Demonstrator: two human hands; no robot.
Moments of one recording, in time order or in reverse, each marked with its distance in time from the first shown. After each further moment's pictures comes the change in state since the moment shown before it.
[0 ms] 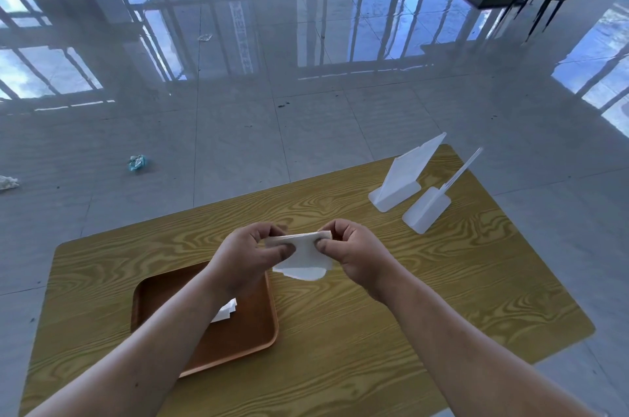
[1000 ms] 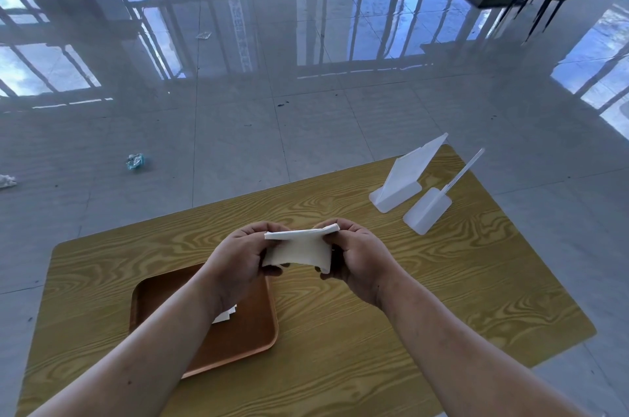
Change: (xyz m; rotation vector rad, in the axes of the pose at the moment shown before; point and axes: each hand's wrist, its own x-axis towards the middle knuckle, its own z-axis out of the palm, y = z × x) left_hand -0.005 0.011 -0.003 -0.557 -0.118 -0.198; right_hand 0.002 -0.008 0.009 0.422 -0.003 0.164
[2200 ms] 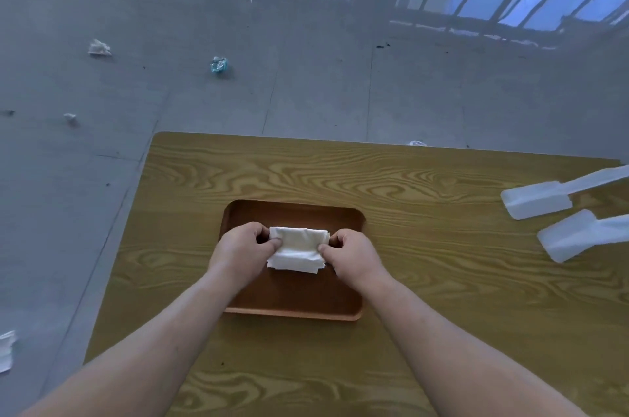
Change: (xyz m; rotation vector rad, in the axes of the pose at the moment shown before) left_hand -0.007 -0.146 -0.215 0.740 0.567 -0.199; right_hand 0.132 0.170 0.129 -1.063 0.020 0.079
